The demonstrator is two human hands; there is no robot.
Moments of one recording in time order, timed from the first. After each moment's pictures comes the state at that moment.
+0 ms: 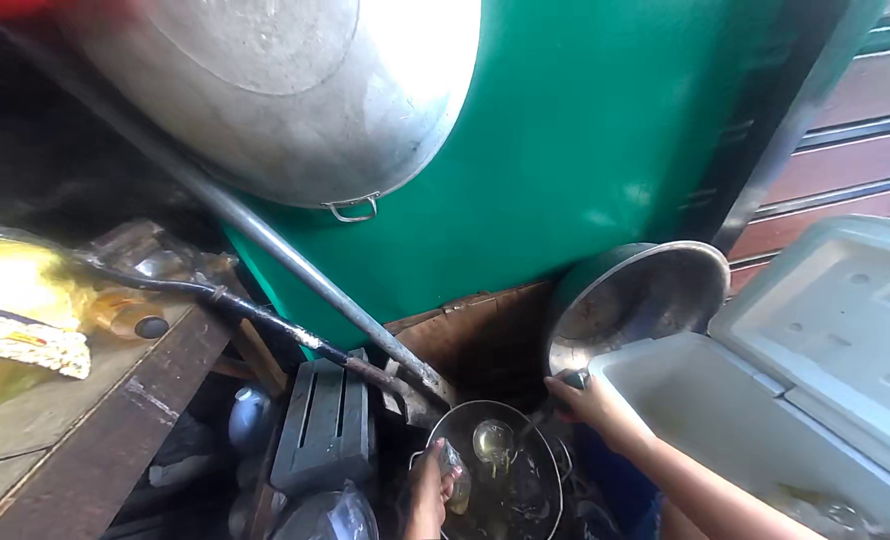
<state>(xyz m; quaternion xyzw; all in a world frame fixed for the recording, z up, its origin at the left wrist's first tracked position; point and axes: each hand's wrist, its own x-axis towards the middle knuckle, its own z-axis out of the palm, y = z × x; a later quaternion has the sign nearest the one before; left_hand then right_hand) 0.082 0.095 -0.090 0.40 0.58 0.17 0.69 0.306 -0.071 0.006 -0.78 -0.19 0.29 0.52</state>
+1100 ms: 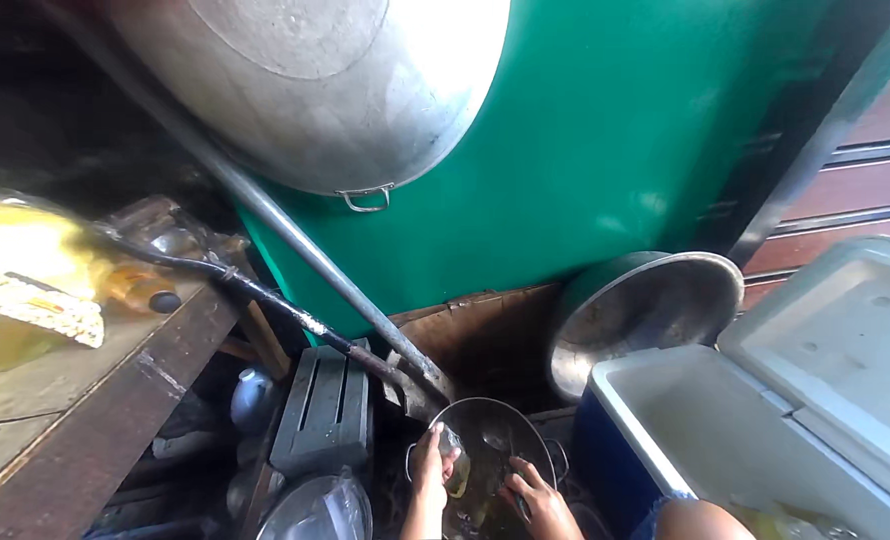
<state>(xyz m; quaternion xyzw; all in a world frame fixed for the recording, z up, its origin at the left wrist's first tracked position) 0.094 0.092 -0.091 0.40 0.55 0.23 0.69 0.192 -0.089 -0.155 -0.79 -0.51 0.03 0.35</state>
